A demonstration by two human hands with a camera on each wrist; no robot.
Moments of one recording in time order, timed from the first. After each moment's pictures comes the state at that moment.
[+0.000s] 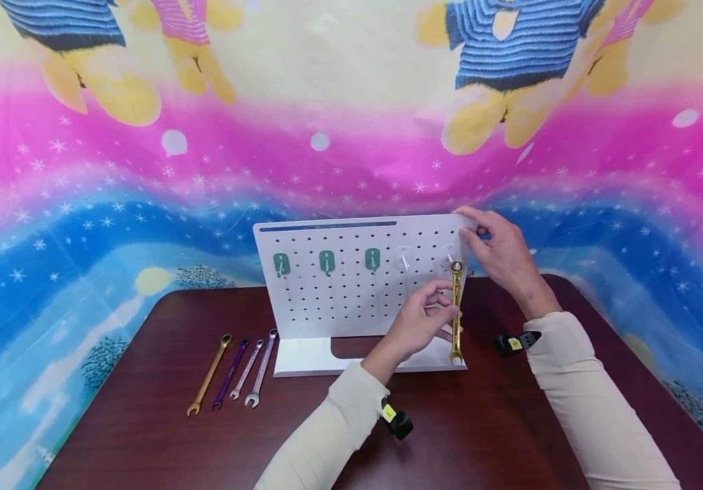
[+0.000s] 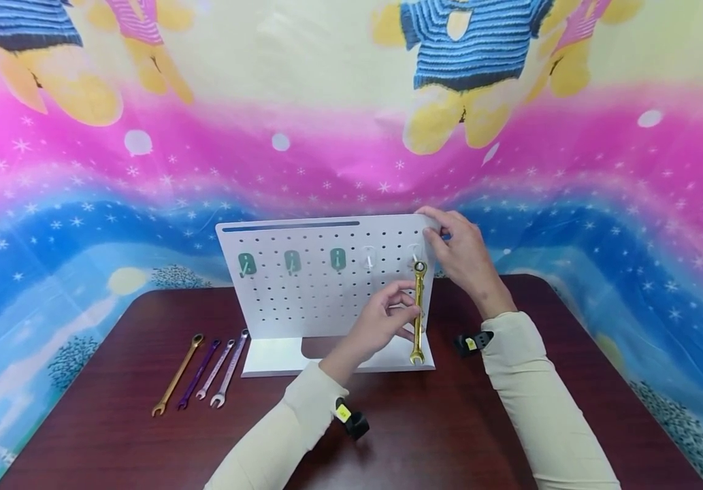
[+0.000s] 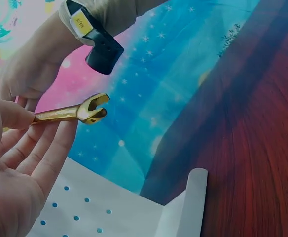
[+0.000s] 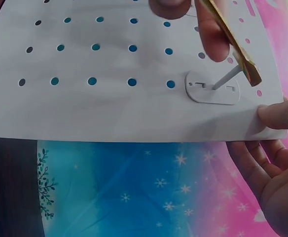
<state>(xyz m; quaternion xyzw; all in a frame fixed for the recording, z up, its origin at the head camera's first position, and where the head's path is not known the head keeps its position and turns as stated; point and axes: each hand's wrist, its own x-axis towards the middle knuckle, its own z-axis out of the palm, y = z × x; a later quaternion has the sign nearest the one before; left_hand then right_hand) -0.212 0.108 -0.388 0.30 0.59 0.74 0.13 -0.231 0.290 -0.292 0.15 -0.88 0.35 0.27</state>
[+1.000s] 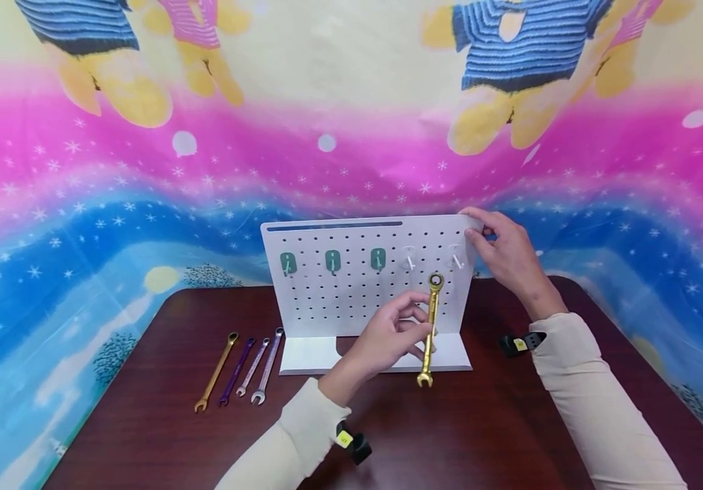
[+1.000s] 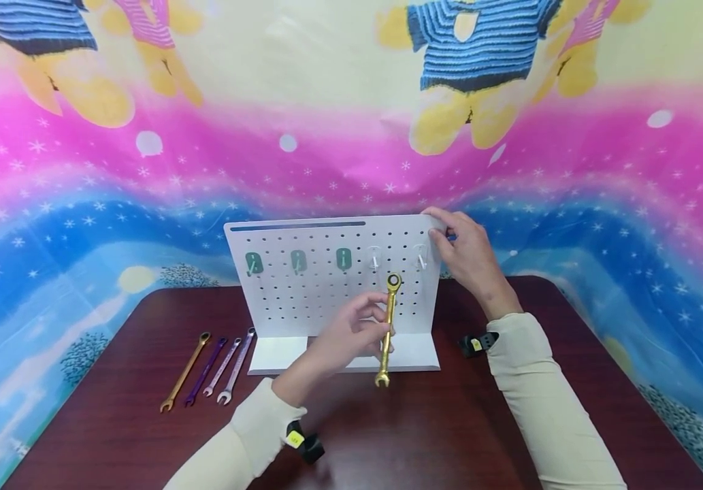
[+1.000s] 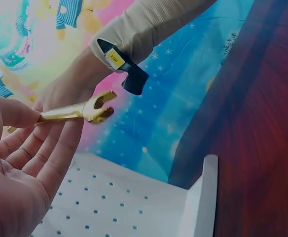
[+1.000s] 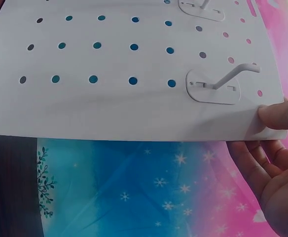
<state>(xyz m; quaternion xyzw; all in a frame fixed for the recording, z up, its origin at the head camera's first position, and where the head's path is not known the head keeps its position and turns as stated) -0.177 0.040 -0.365 0.31 0.61 0.71 0.15 -0.232 0.288 -0.293 0.14 -0.89 0.34 0.26</state>
